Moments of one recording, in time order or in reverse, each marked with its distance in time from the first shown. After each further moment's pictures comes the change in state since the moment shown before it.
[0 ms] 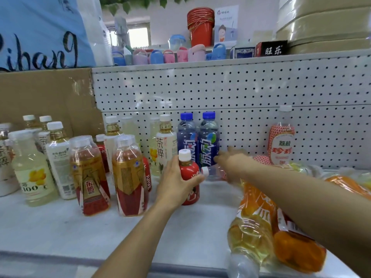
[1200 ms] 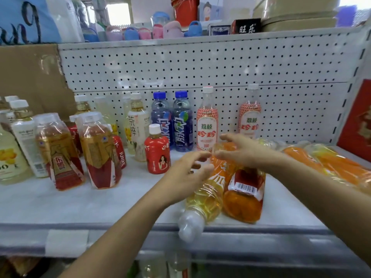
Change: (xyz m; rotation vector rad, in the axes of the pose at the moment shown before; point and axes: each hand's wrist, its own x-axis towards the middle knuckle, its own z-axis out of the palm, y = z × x) left_hand -0.075 0.070 0.033 -0.027 -0.443 0.201; right_hand -0.143 0.044 -0.010 1.008 0.027 0.213
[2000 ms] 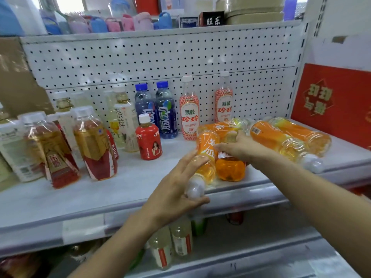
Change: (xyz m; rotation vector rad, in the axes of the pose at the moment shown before) left_hand -0.076 -0.032 0.002 0.260 -0.074 0.476; right_hand -0.064 -0.003 0.025 0.244 0.172 0.507
